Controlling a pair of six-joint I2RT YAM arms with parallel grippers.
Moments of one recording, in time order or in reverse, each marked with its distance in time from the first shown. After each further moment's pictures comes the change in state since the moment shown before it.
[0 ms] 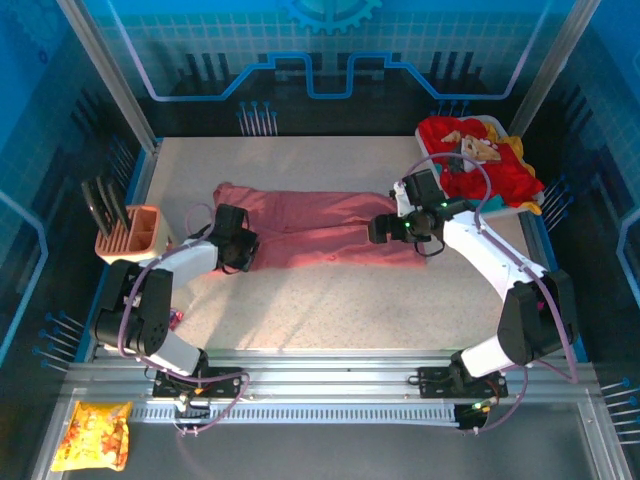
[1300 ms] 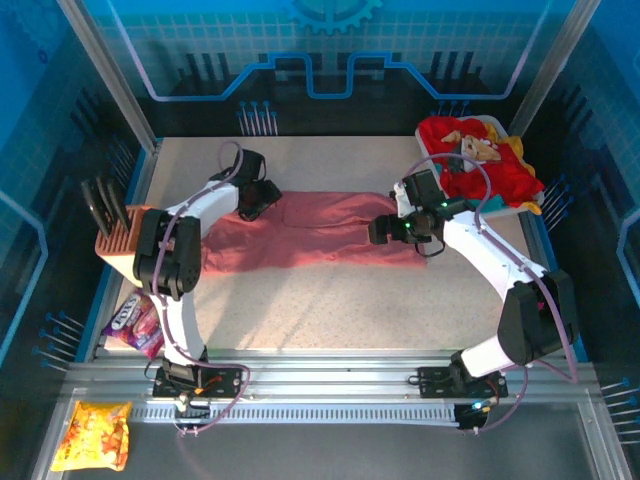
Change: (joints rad) left arm 0.008 0.422 0.658 -0.261 -0.019 0.539; right arm -0.001 0.000 -0.001 -0.012 -0.003 -0.004
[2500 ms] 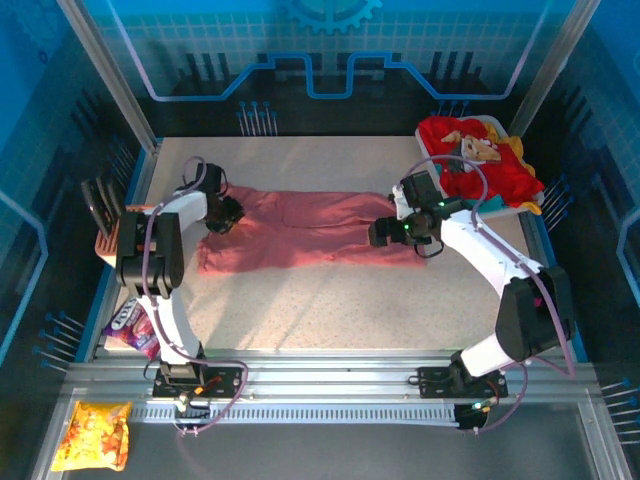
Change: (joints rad) left arm 0.225 -0.001 -0.127 0.007 0.112 0.085; right arm 0.004 0.027 0.002 -0.020 0.023 -0.007
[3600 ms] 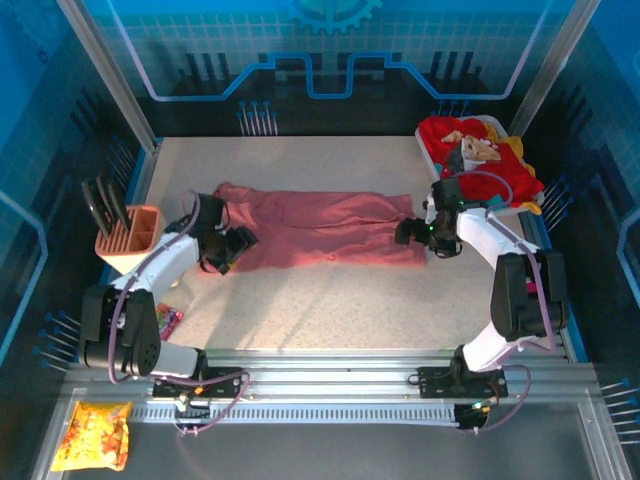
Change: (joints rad) left arm -0.130 -0.566 -0.471 -0.136 0.076 -0.094; right arm -0.245 0.114 -0.098 0.072 -0.034 0.078
